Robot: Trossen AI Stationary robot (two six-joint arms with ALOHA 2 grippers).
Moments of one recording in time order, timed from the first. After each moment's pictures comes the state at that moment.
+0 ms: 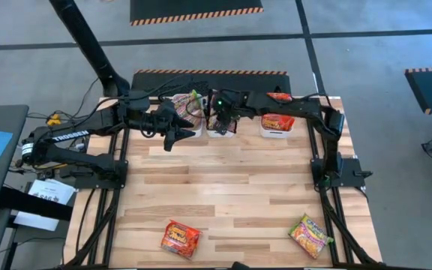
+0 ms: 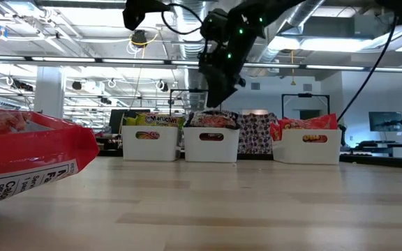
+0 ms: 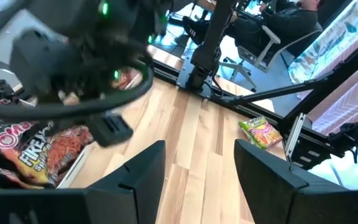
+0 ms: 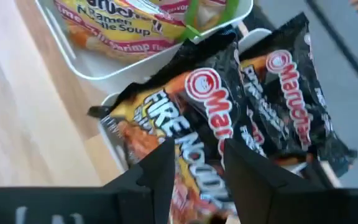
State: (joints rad) left arm 0.28 1.08 1.09 -0.28 0.19 -0.33; right arm -0.37 1.94 1.63 -0.65 0.21 0.03
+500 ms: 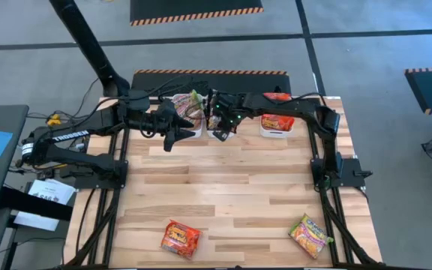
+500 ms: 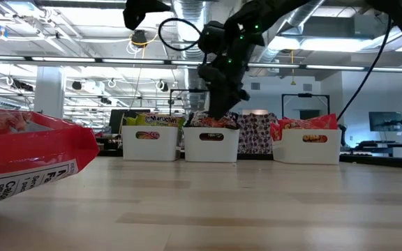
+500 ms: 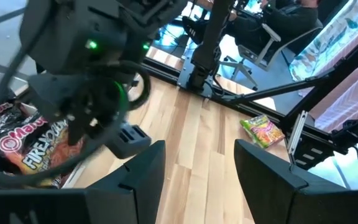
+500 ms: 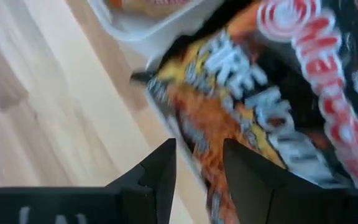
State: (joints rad) left arm 0.28 1.08 1.09 -0.28 0.19 -0.31; right arm -0.38 1.98 1.66 -0.78 -0.01 0.19
